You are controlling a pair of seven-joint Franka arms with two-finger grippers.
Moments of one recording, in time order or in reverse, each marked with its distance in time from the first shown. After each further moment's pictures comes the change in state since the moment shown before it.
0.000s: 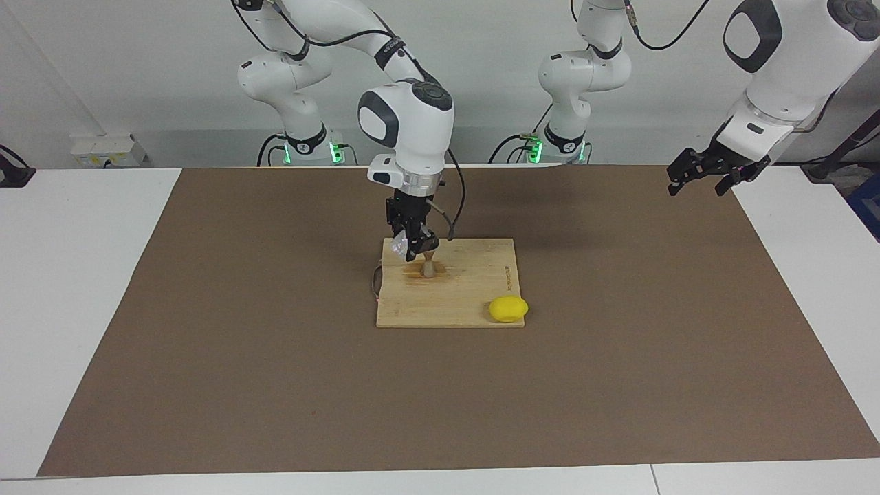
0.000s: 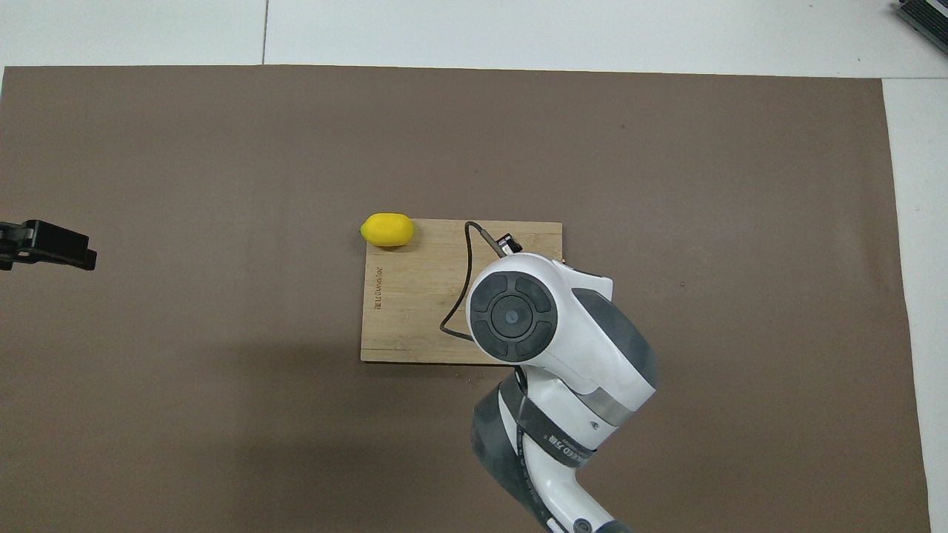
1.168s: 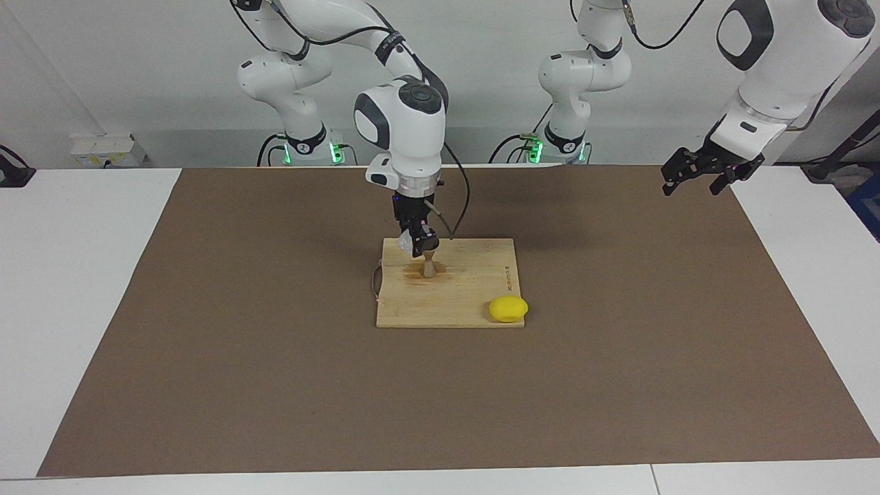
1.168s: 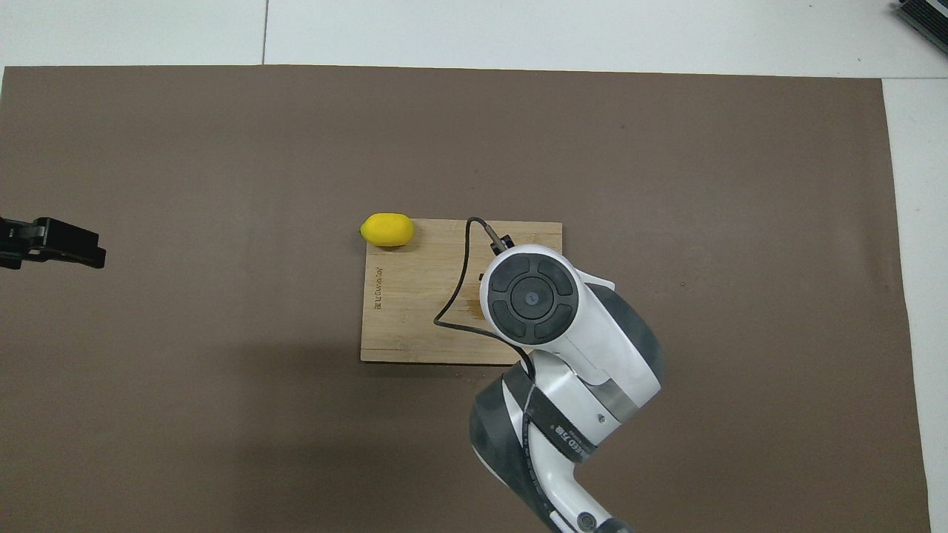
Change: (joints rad) left arm 0.000 -0.004 -0.022 0.001 0.000 0.002 -0.034; right arm -0.019 0.000 -0.005 0.010 0.182 0.000 0.002
